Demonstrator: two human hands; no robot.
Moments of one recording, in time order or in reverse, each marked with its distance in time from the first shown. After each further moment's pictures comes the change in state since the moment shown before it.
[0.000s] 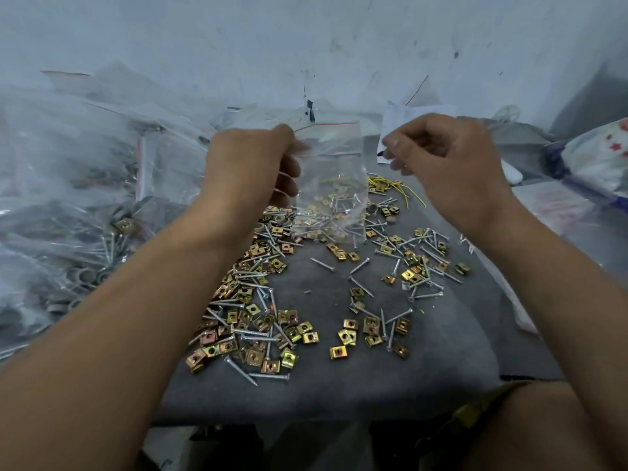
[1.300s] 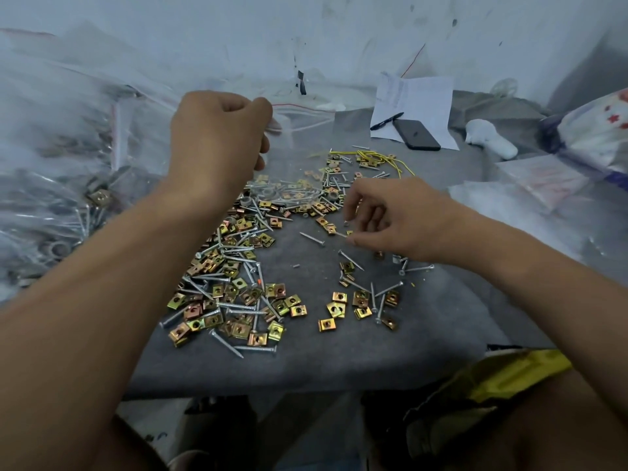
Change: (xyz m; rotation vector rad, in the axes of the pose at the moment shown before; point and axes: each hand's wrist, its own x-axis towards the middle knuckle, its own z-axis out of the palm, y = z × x) left_hand 0.003 -0.009 -0.007 0.235 0.108 0.200; right_hand -0.041 0.023 0.018 -0.329 -0.654 0.013
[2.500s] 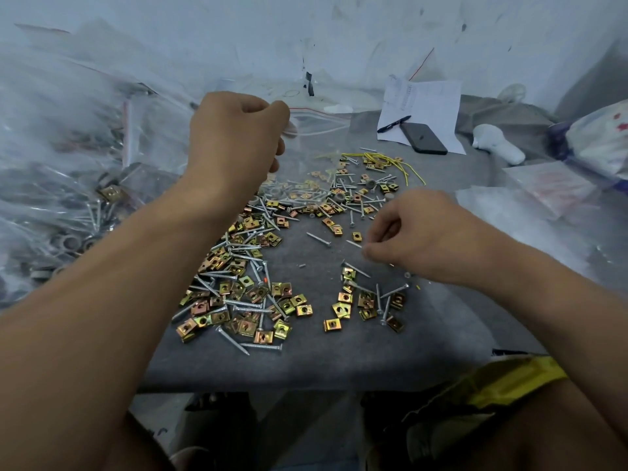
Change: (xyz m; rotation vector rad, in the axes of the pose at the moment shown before) left_hand -0.005 0.004 0.001 -0.001 -0.048 -0.020; right_hand -0.020 -0.034 0.001 -0.174 0.029 0.345
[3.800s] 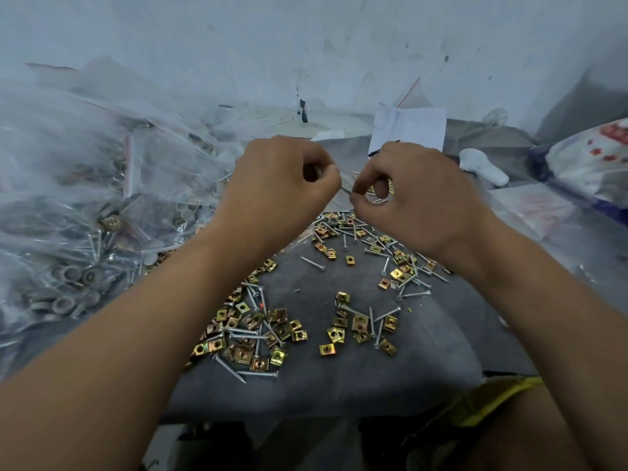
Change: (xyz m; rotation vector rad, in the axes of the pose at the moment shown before) left_hand -0.022 0.021 0.019 0.404 -0.160 0.441; right_hand 0.018 -0.016 -0.034 -0.116 0.522 -0.373
